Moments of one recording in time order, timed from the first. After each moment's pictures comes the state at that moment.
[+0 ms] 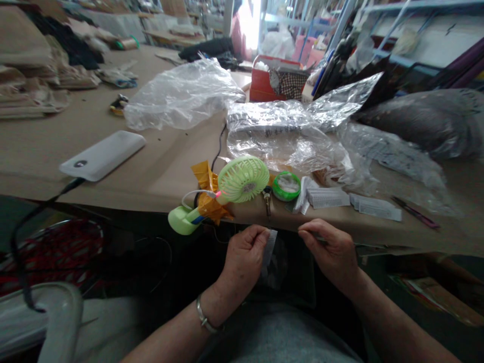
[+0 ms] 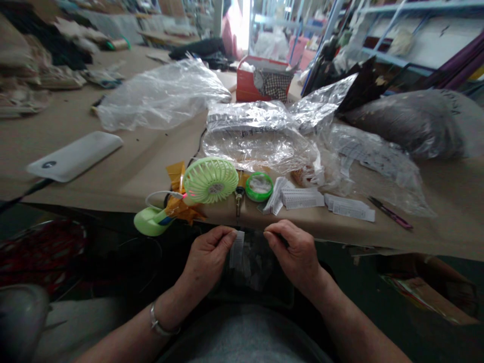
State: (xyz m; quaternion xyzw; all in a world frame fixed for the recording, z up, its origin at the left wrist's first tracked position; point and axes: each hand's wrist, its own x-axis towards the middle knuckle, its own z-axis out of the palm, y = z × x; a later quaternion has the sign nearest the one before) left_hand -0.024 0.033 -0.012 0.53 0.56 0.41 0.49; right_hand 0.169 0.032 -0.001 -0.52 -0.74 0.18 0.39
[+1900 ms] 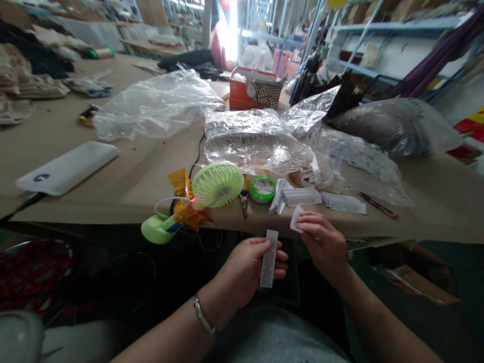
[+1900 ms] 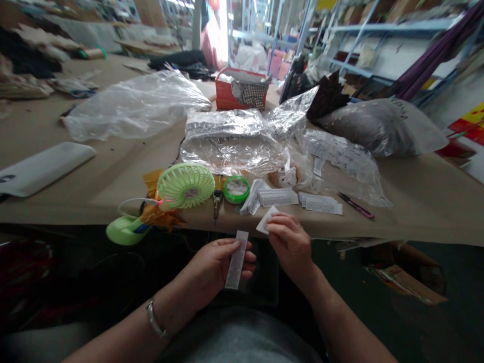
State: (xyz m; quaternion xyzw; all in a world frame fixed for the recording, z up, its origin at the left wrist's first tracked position) left_hand 0.016 0.030 0.005 0.17 0.42 0.29 0.84; right_hand 0.205 0.027 -0.011 -0.47 -0.75 0.06 0.46
